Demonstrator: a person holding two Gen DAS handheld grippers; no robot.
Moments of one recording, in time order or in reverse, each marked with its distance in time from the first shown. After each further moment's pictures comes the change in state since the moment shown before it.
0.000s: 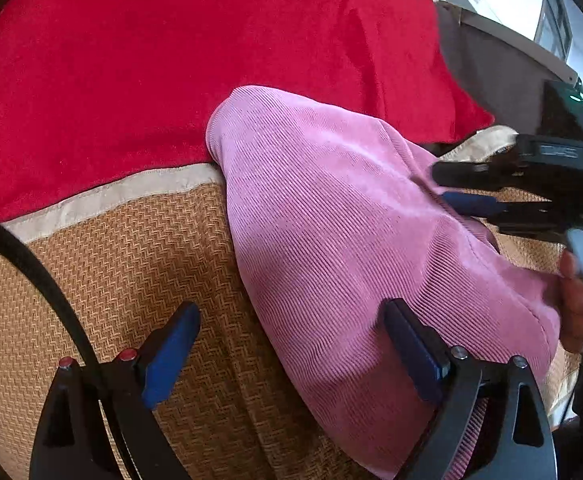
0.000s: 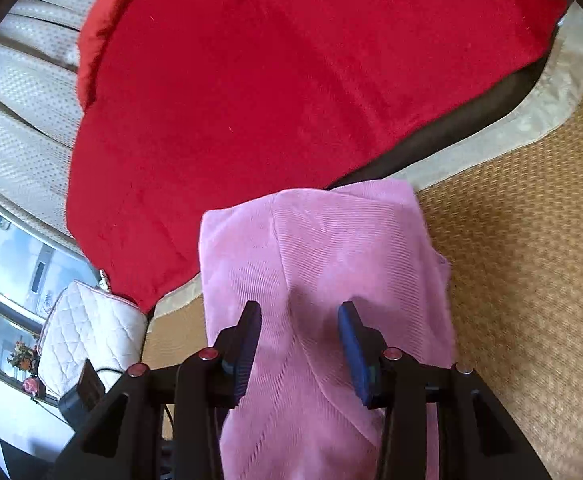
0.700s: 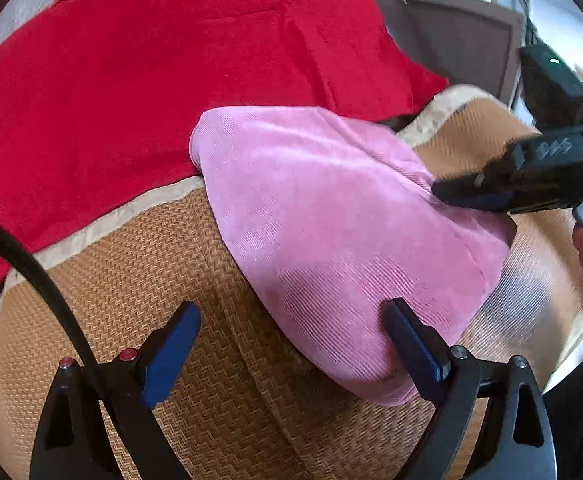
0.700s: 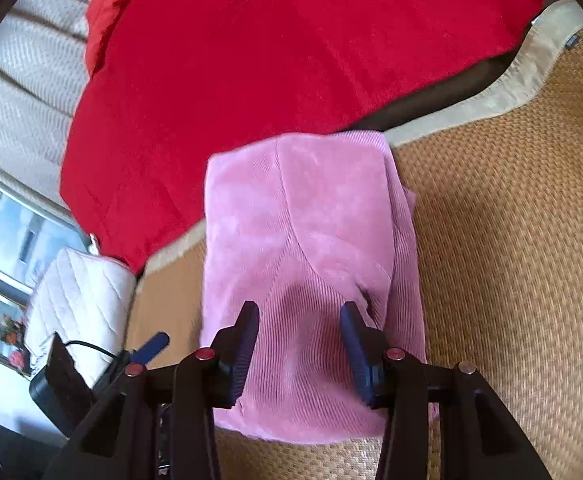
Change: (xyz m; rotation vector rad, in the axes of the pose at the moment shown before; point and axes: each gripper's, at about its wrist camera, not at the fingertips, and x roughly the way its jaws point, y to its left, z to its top) left arm -0.047 -0.043 -0.042 0.194 -0.038 0.066; right arm -0.033 0.015 -0.061 -0.062 0.062 -0.077
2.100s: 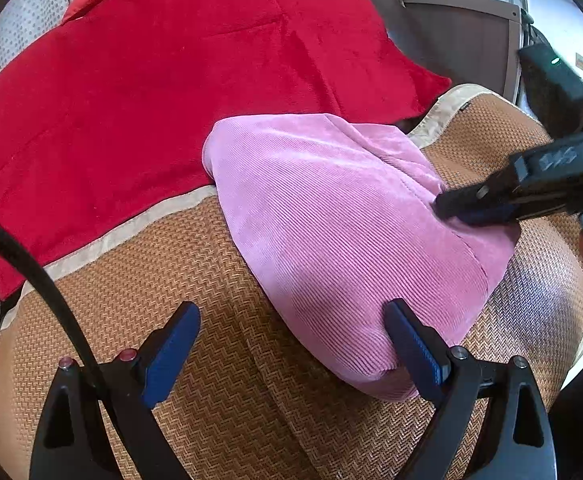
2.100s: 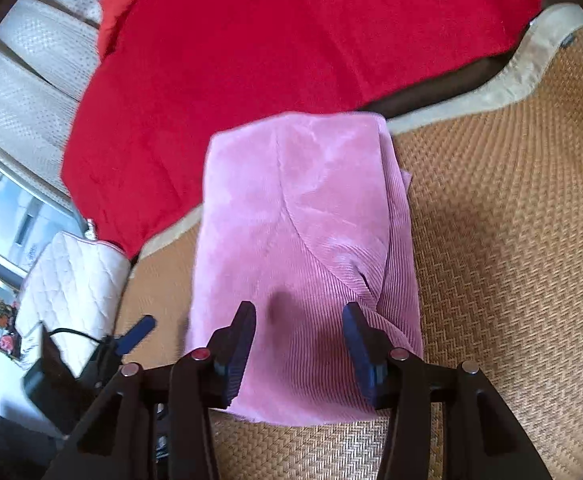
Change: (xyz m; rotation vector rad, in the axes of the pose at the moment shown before) left arm -0.010 -0.005 -0.006 0.016 -0.046 0.062; right arm -0.006 -0.014 -0.033 -0.035 -0.003 -0.007
